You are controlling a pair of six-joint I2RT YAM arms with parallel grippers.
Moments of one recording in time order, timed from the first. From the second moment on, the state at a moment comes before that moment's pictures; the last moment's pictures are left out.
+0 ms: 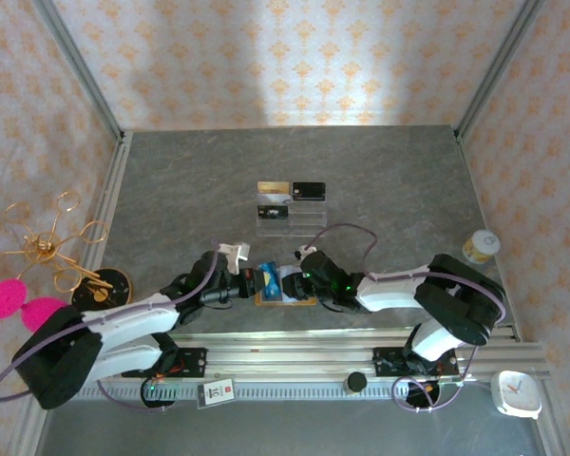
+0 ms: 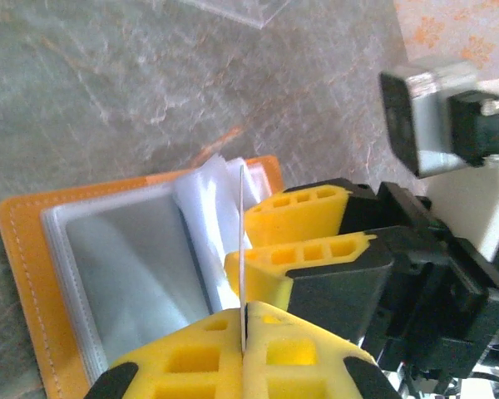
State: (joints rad) left arm -0.66 1.06 0.25 0.27 0.28 -0.82; right arm 0.97 1.53 0.52 0.26 -0.02 0.68
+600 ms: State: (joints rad) left arm -0.65 0.83 0.29 0.34 0.43 -0.76; right arm 0.92 1.11 0.50 0.22 -0.23 0.50
